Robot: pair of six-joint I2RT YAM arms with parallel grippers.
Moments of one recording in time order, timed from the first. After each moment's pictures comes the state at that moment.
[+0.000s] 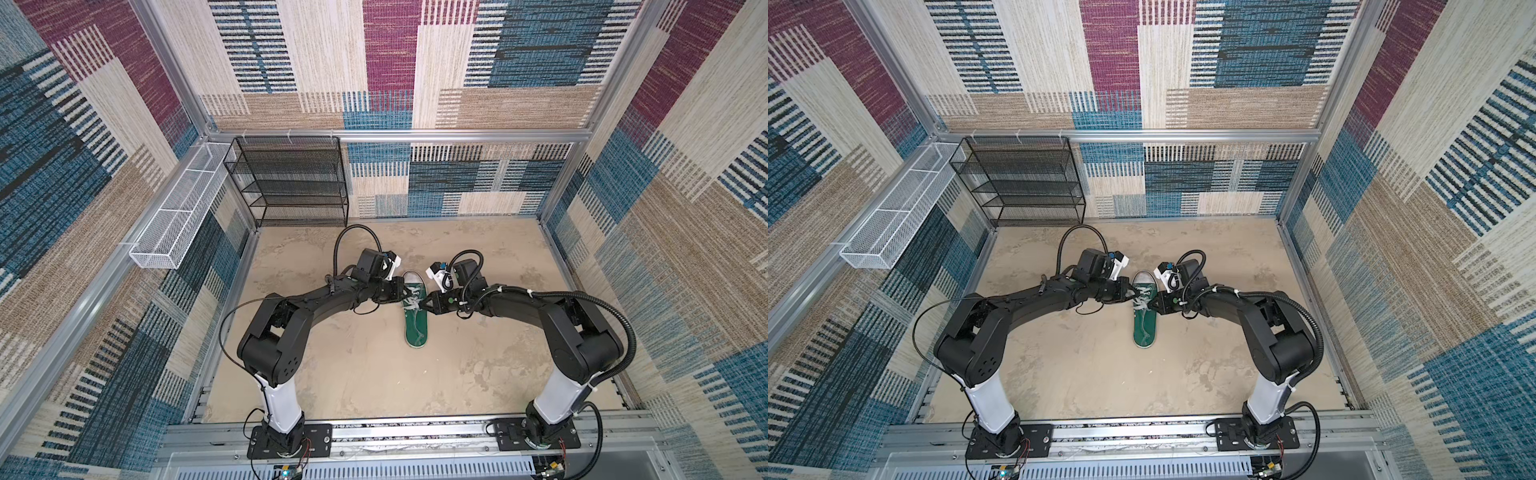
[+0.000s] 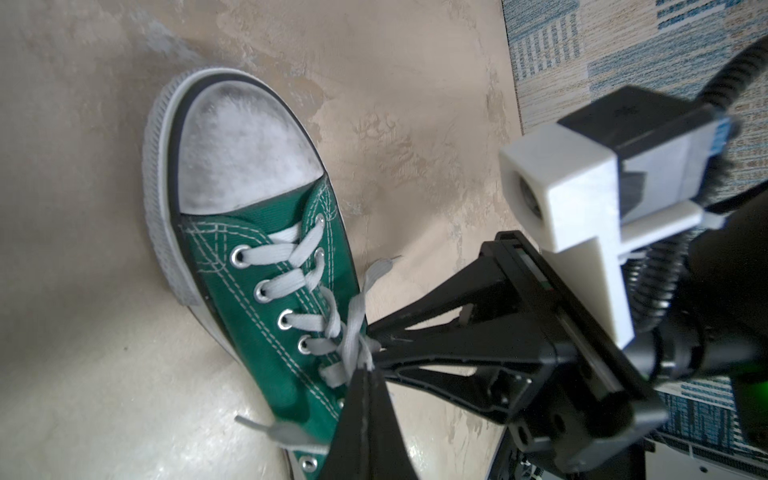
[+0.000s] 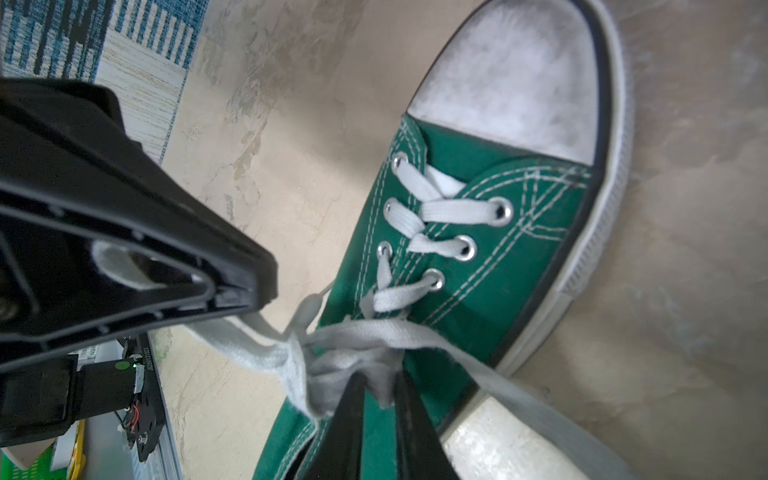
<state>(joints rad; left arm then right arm) -0.52 1.82 1.15 -0.11 0.56 -0.56 0.42 1.75 0.92 -0.06 -0.62 0.26</state>
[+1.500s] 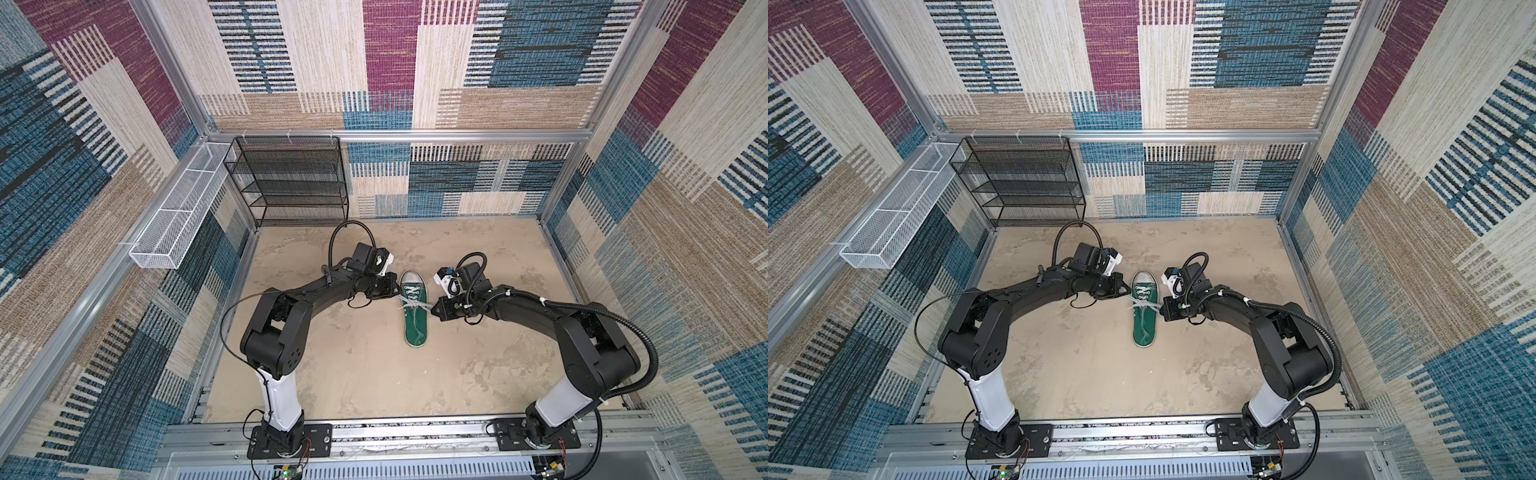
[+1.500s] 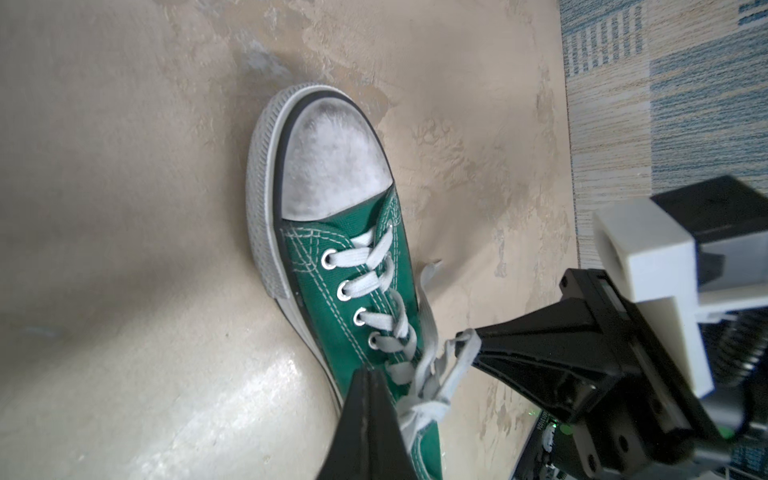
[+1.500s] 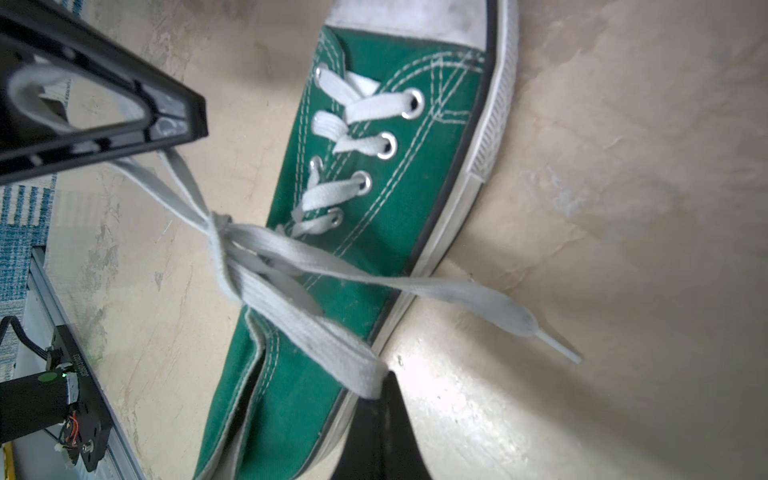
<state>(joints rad) -0.46 1.88 1.25 -0.28 0.54 -0.46 0.43 1.63 0.89 -0.26 -0.44 0.24</state>
